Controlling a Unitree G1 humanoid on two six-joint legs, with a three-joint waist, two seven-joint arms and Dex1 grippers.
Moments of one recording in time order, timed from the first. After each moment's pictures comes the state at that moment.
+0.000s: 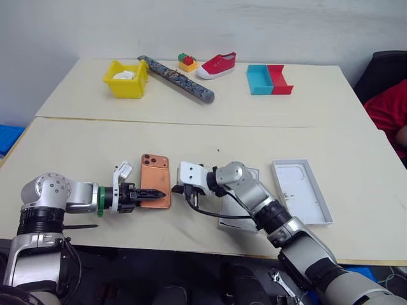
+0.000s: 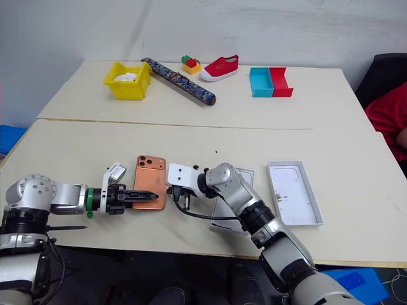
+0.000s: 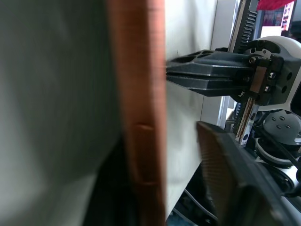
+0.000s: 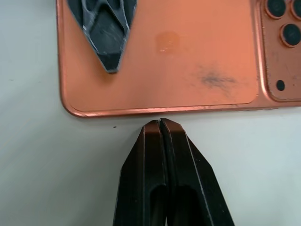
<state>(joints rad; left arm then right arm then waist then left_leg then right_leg) -0.57 0.73 0.15 0.41 -1.09 1.61 -0.49 -0.76 -0.12 0.47 0.40 -0.13 0.18 1.02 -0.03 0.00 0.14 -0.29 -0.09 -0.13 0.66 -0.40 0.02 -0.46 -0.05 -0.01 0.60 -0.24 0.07</state>
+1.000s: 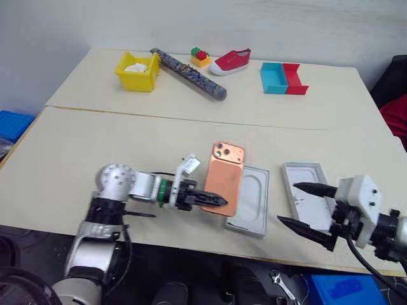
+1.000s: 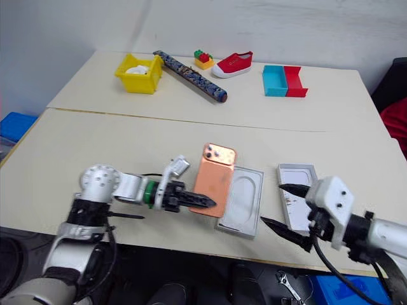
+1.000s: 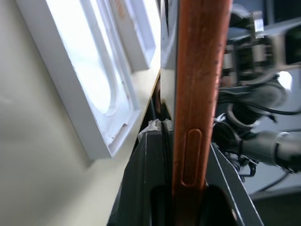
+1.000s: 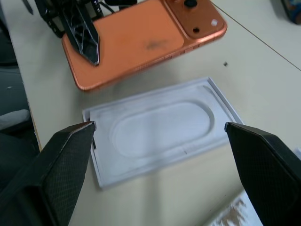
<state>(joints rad) -0.70 0.33 -0.05 0.19 -1.10 1.61 -0.50 0.23 -0.71 -0.60 -0.87 0.56 0.79 0.98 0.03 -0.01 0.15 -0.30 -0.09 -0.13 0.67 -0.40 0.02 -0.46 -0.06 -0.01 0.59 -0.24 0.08</state>
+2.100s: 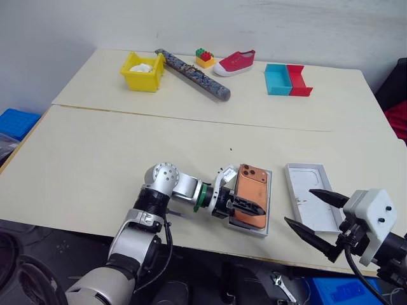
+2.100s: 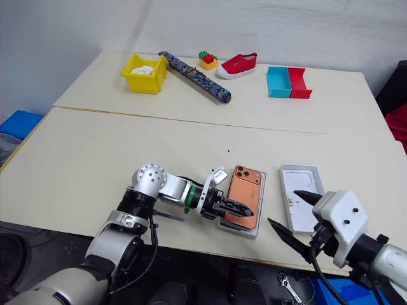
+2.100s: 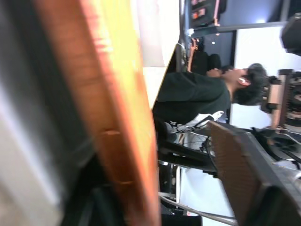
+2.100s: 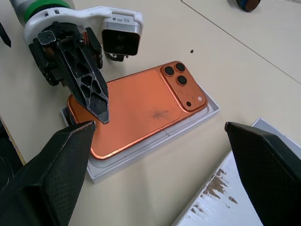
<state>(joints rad) -0.84 0.07 -0.06 0.48 -1.01 1.62 -0.37 0.44 -0.68 -0.67 -1.01 0.66 0.77 0.71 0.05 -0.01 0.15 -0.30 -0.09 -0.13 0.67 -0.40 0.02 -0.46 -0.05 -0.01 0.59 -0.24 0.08</state>
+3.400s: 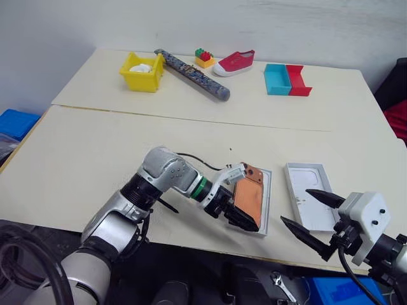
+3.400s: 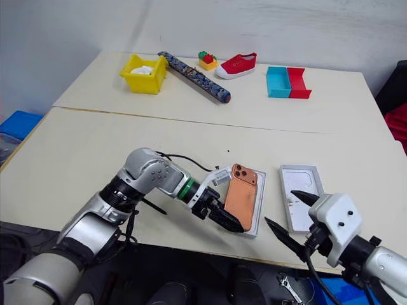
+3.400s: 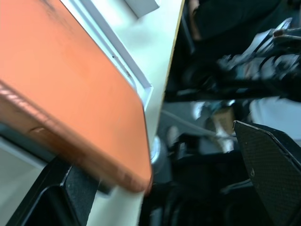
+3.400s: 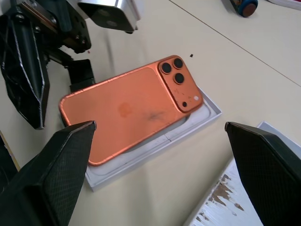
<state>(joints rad) -0.99 0.32 -0.57 0.18 -0.80 1.39 -0.82 0.48 -0.67 -0.56 -0.98 0.62 0.65 0.65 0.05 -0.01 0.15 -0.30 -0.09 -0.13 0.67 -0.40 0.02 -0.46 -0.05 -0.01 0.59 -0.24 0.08</state>
